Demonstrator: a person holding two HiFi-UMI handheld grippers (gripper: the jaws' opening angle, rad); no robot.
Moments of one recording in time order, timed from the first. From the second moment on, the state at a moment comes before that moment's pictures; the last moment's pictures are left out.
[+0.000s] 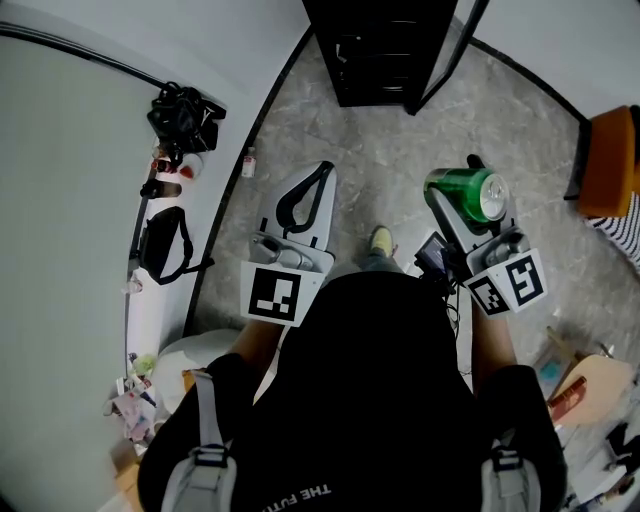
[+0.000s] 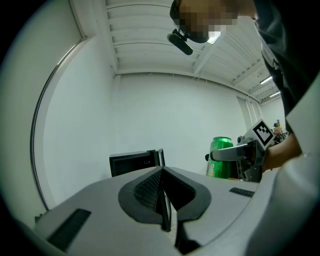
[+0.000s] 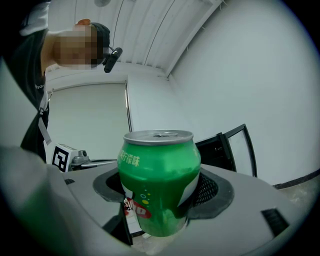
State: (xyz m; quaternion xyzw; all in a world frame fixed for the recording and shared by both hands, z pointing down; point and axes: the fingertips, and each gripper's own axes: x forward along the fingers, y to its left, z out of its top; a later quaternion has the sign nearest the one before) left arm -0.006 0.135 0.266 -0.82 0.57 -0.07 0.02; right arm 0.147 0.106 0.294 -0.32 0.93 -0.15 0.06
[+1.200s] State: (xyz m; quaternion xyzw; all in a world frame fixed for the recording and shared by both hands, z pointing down) left arm 0.017 0.119 0.259 -0.82 0.57 -0.08 0.03; right arm 0.159 0.086 0.293 -0.31 0.94 -0.15 0.08
